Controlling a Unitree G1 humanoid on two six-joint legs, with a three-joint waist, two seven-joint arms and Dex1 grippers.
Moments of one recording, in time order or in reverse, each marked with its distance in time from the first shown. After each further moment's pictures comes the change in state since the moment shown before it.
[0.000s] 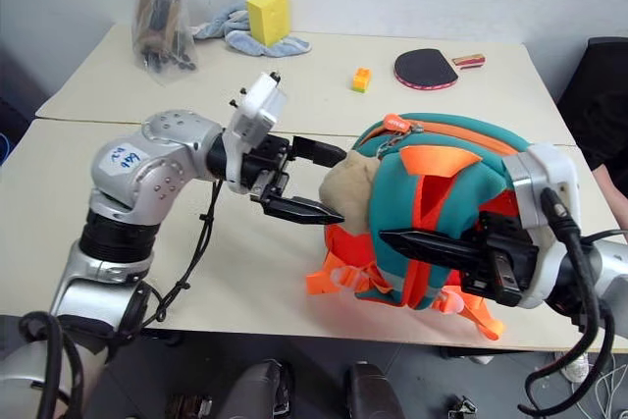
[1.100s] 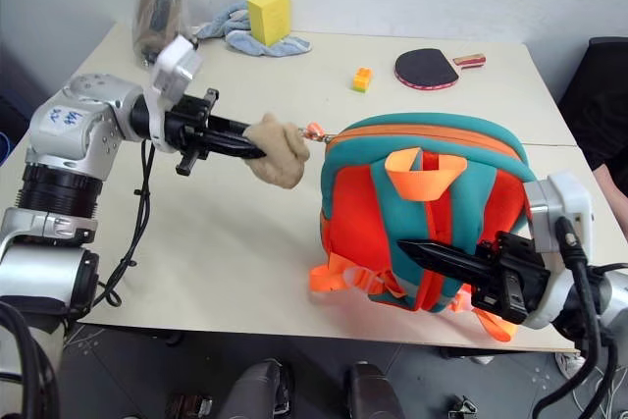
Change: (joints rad) left arm -0.123 0.268 -0.013 0.523 0.174 -0.315 -0.320; right arm 0.207 0.093 -0.099 -0.051 -0.105 -0.072 0.044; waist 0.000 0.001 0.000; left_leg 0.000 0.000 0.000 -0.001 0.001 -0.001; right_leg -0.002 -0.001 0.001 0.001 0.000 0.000
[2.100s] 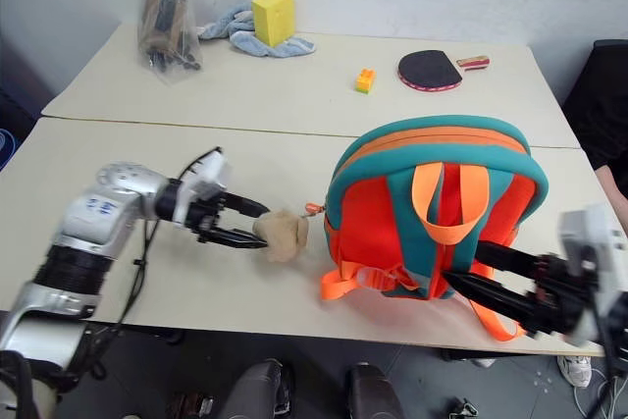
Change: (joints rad) left arm 0.392 0.084 0.052 -0.312 0.014 0.094 0.042; right arm 0.318 -0.019 -0.303 0.111 -0.333 0.001 0.309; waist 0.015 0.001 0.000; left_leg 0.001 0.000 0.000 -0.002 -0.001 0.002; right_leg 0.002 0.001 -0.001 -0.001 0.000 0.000
